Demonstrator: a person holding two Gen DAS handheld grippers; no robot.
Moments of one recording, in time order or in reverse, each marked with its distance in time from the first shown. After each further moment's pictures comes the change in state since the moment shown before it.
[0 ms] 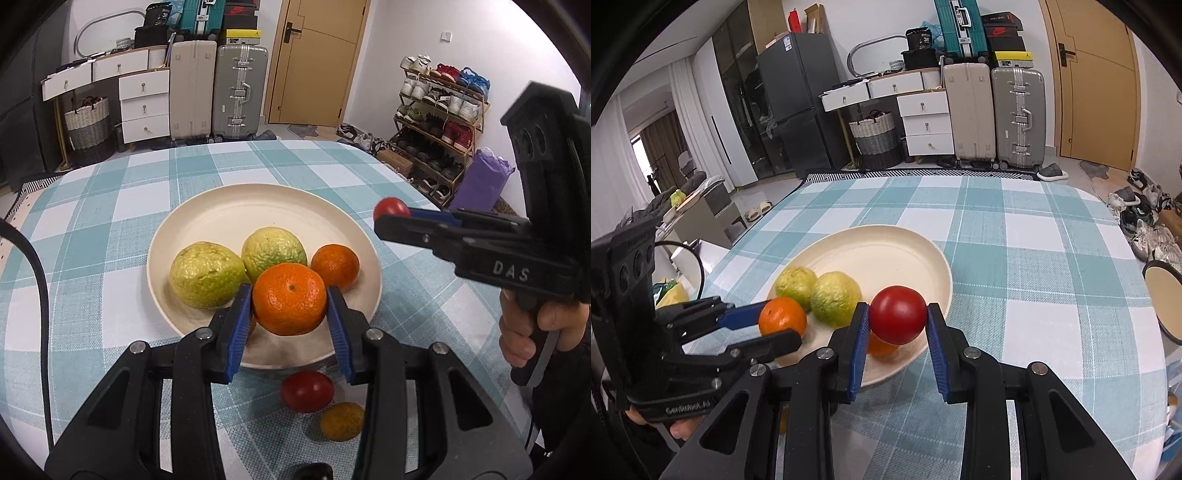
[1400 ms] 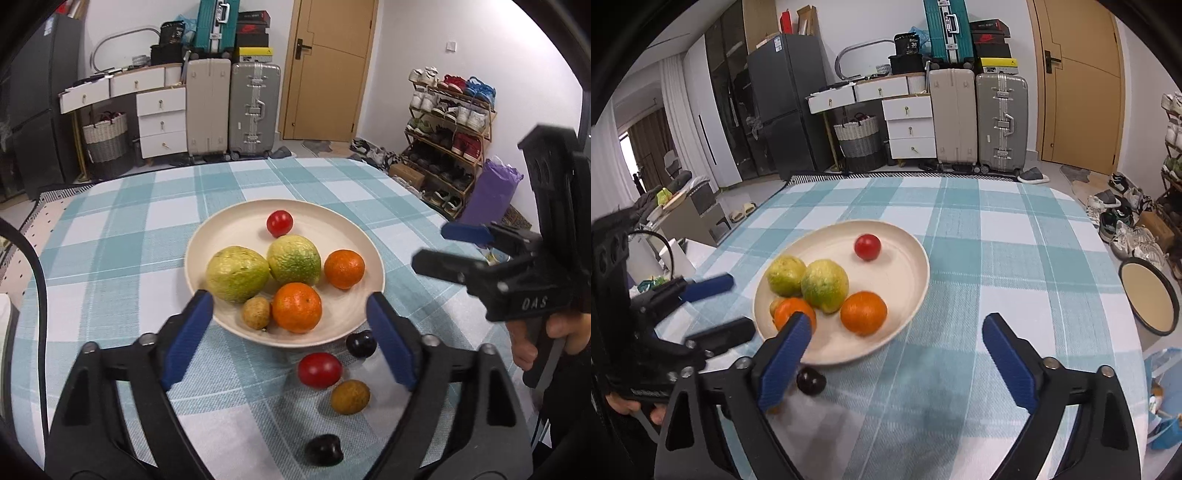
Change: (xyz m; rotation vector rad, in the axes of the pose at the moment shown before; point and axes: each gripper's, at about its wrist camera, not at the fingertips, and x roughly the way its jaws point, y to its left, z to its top) left arm -0.047 0.002 -0.012 -0.003 -0.086 0.074; right arm -0.030 0.007 -0.023 -0.029 -0.007 -0.095
